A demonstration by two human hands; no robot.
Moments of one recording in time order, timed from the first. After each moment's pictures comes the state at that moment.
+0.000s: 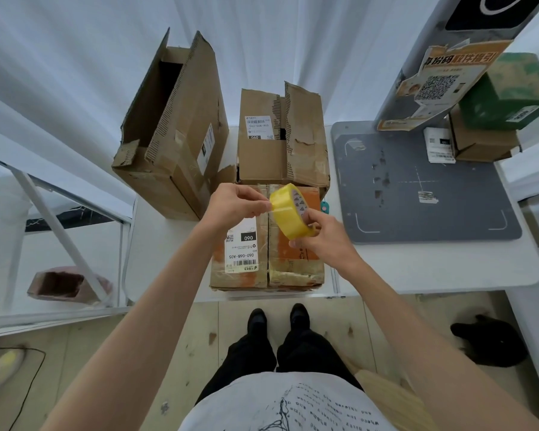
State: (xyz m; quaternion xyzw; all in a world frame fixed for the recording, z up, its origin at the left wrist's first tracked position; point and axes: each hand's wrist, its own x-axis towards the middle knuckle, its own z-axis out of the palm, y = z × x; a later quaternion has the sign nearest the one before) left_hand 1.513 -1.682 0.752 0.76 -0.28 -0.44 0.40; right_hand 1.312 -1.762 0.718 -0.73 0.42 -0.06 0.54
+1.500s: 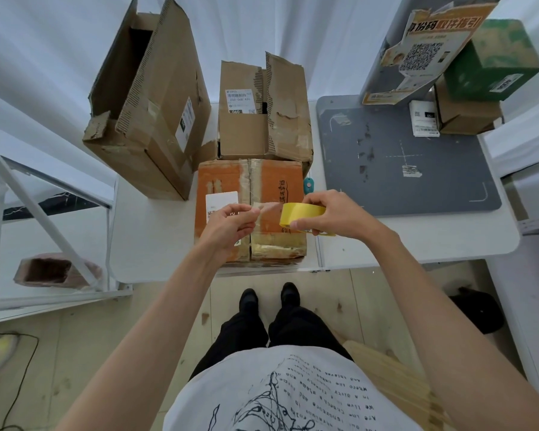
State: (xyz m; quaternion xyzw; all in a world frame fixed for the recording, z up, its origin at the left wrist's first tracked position) left_hand 1.447 -1.638 0.707 0.66 -0.03 -0.55 0.52; right_hand 1.262 -1.792 0.736 -0.78 0.36 0.09 0.51
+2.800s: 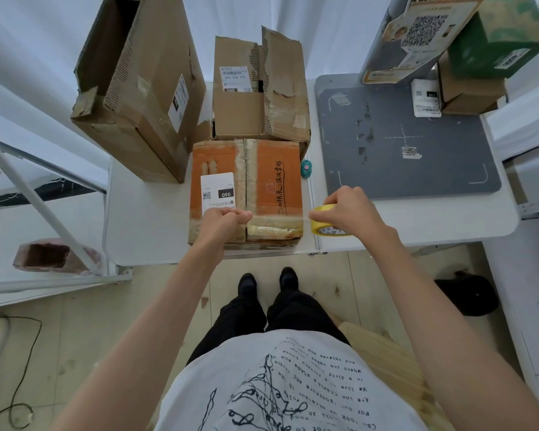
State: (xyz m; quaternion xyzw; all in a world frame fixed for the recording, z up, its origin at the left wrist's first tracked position) left_hand 1.424 -1.619 0.708 0.77 -0.03 -0.48 0.41; right_hand 1.234 -1.782 0.705 -0.79 0.51 0.11 0.31
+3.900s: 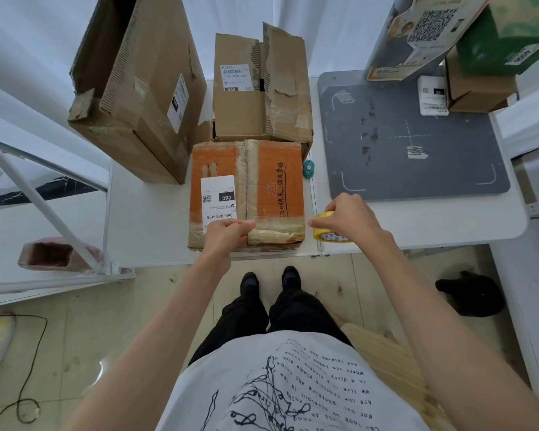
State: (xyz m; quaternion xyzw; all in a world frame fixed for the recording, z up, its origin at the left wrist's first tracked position) left_hand 1.421 -1.618 0.671 0.75 0.03 -0.50 0.43; right_hand 1.239 -1.784 0.688 -0.78 0.53 0.16 0.30
